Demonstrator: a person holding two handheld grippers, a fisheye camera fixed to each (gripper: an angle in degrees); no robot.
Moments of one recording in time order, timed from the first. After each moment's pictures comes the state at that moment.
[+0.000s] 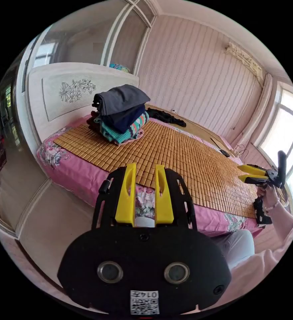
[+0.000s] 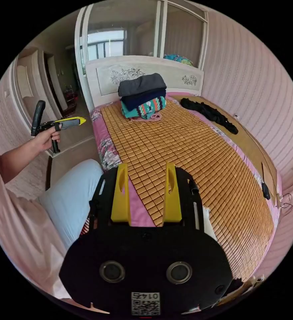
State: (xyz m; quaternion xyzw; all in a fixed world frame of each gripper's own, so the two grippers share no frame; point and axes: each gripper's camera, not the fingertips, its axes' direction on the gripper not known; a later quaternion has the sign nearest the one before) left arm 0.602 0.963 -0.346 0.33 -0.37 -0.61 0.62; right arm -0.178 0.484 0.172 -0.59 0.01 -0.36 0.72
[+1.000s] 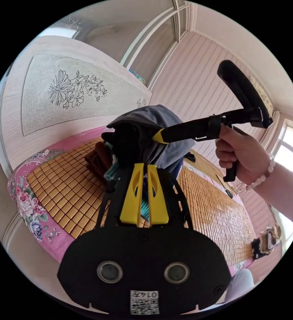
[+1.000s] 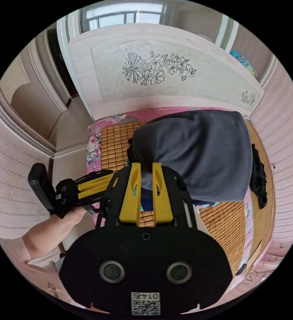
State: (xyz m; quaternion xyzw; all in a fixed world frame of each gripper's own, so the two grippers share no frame) left arm 0.396 1.195 -0.475 0.45 -0.36 -0.58 0.58; right arm -0.384 0.671 0.704 -0.67 -0.05 -0.39 0.63
